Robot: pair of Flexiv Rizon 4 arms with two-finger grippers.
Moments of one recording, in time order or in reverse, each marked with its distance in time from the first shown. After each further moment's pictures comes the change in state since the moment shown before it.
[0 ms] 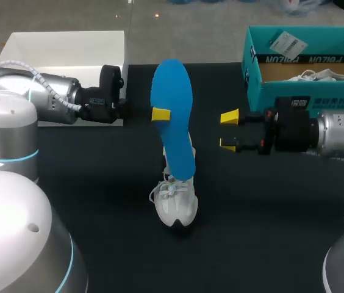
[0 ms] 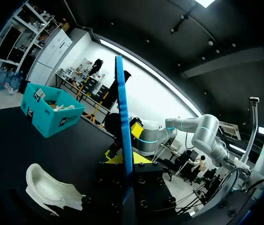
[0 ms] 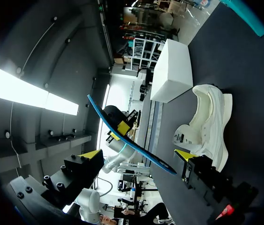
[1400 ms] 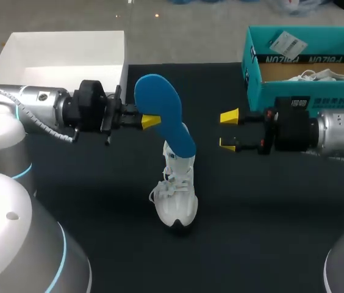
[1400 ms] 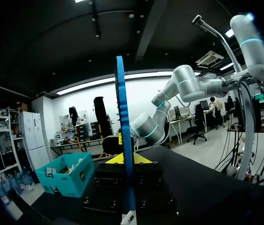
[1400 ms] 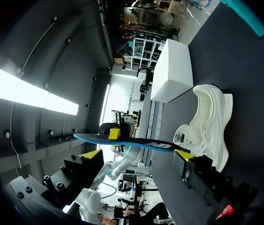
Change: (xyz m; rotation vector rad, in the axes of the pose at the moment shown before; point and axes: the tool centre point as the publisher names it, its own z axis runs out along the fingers) left arm 0.019 -0.003 -0.015 0.112 0.011 0.776; right arm 0.000 0.001 0.000 0.000 0.001 0.001
